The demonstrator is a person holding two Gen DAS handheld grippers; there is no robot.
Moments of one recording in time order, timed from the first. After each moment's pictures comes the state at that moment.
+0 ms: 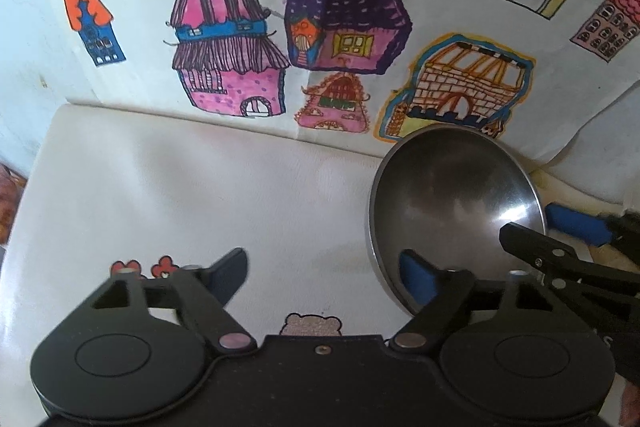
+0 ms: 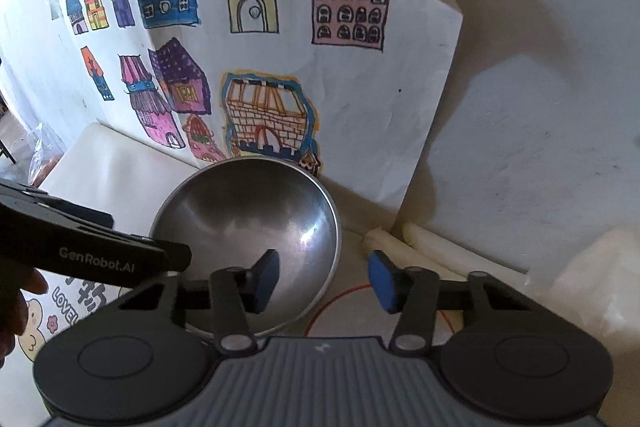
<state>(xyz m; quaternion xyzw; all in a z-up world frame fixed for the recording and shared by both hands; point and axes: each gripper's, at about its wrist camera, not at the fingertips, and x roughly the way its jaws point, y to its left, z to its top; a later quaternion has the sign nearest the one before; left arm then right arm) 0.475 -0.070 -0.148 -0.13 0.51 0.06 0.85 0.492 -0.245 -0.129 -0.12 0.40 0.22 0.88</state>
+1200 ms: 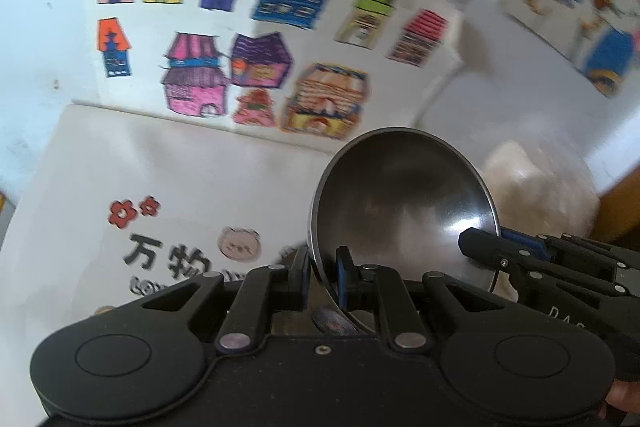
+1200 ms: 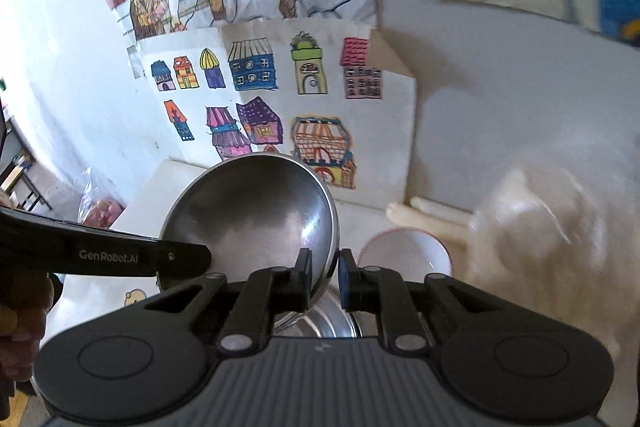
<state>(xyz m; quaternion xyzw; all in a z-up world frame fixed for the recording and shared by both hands) 0.346 -0.112 -0.072 -0.15 0.44 -0.03 0.88 0.363 -0.295 -0.053 -0.04 0.36 0.23 0.90</state>
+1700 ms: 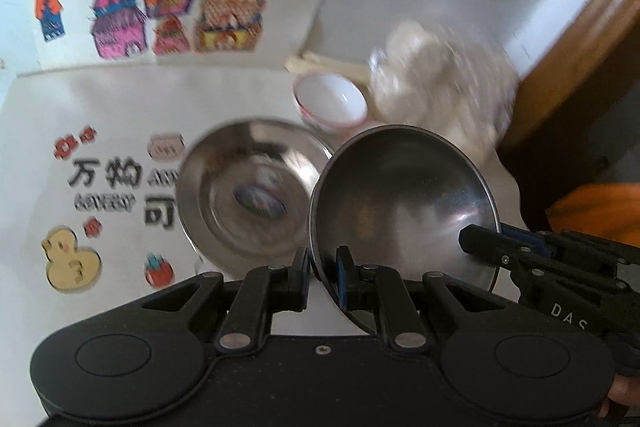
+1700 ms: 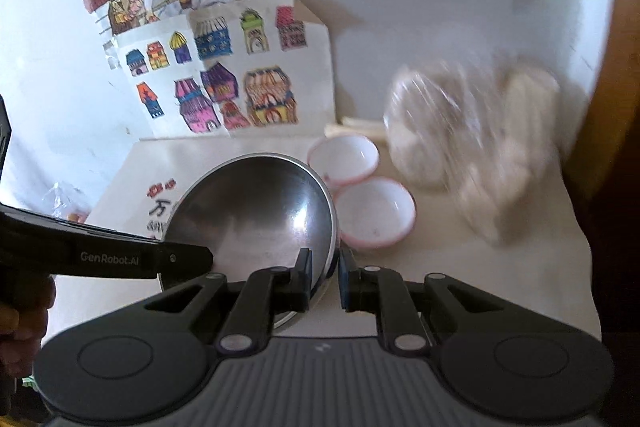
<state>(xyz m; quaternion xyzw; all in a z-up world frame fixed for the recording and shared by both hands) 0.267 -0.162 -0.091 -0.10 0.48 -0.14 0.86 0.228 -0.342 -0.069 0.01 0.38 0.12 0.92</state>
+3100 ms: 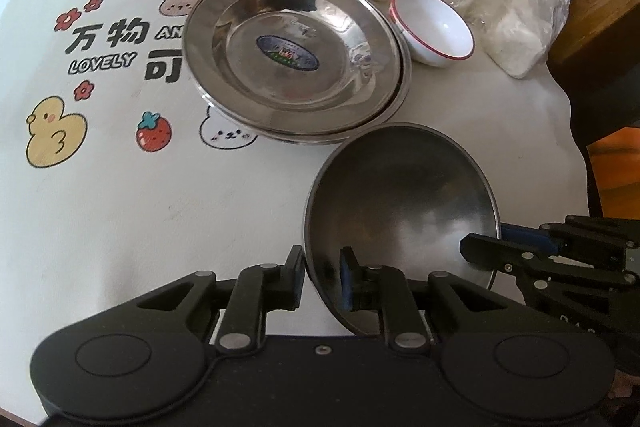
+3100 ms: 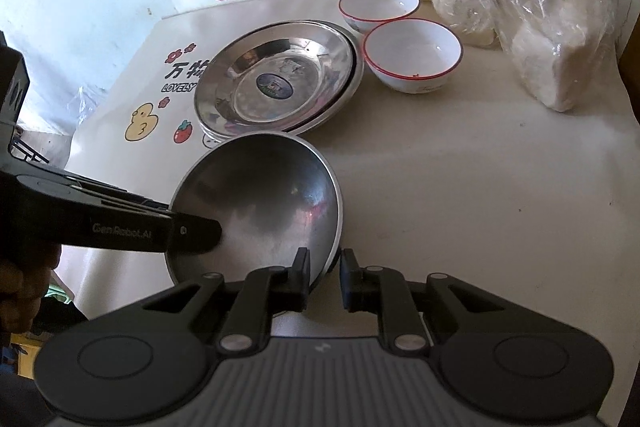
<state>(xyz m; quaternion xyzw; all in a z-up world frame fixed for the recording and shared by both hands) 0.248 -0.171 -0.163 -0.09 0.58 -0.10 0.80 0.225 -0.346 -0.138 -0.02 0.51 0.20 0.84</state>
